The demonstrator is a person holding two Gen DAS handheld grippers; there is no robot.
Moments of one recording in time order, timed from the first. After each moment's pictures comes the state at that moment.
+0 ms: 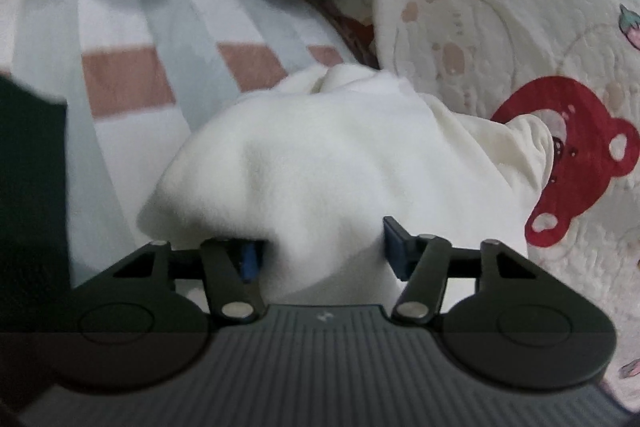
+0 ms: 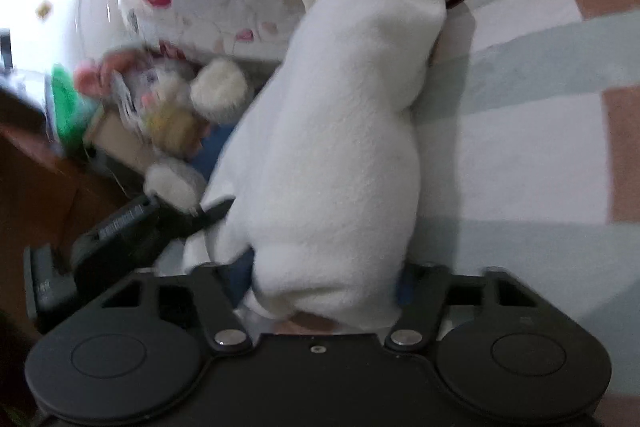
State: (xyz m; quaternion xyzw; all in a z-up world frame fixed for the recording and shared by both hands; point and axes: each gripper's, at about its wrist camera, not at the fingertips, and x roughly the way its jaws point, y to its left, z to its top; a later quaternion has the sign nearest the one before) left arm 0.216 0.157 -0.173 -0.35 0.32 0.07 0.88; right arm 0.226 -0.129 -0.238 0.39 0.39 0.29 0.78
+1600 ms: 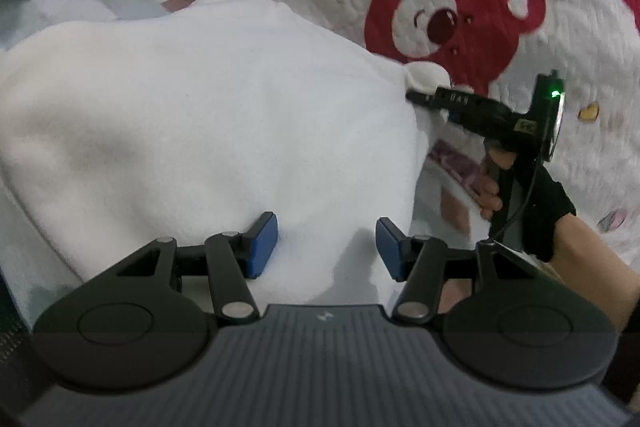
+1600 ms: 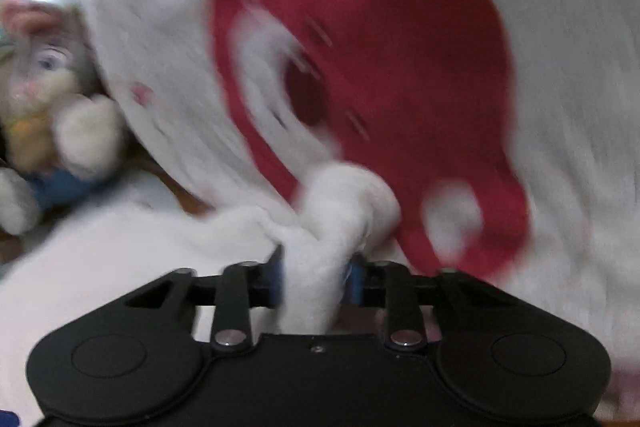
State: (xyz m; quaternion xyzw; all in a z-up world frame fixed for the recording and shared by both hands) left arm 0.236 0.108 -0.149 -0.24 0.39 -0.13 0.88; right arm 0.435 -0.169 -0.160 0.05 0.35 0.19 0.92
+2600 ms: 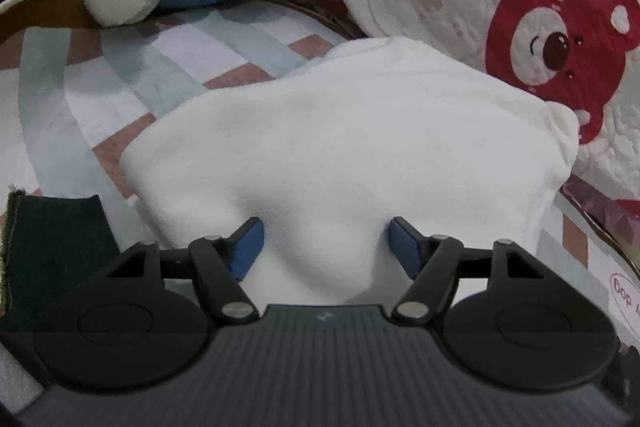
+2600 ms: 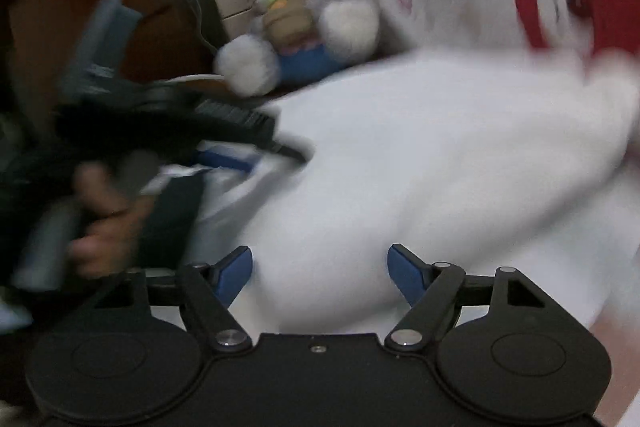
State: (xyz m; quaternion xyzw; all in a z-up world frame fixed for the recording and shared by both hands) left arm 0.226 0.134 -0.153 -0.17 0.39 0.05 0.90; right arm 0.184 -0.112 -0.178 0.06 0.34 0.43 0.84
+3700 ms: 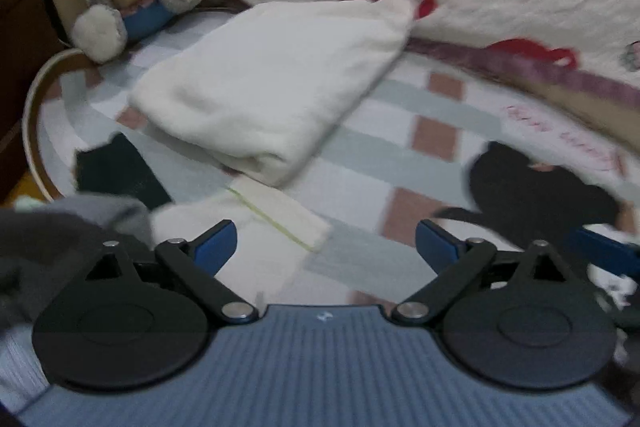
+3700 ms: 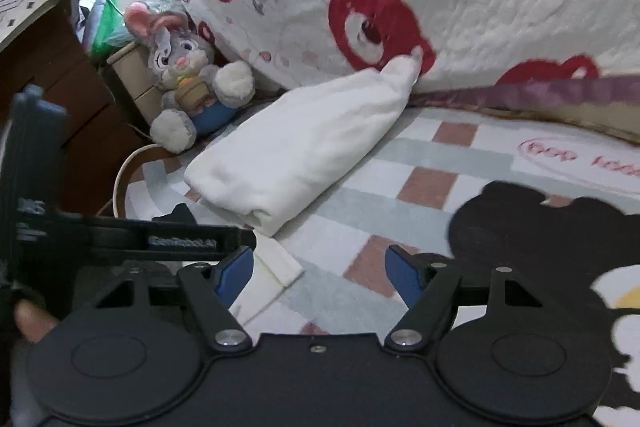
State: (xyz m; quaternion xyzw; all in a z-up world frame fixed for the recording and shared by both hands) left arm 0.010 -0.039 -0.062 -0.02 0.43 -0.01 0.90; right arm -0.018 -0.225 -0.068 0.12 0.35 0.20 0.91
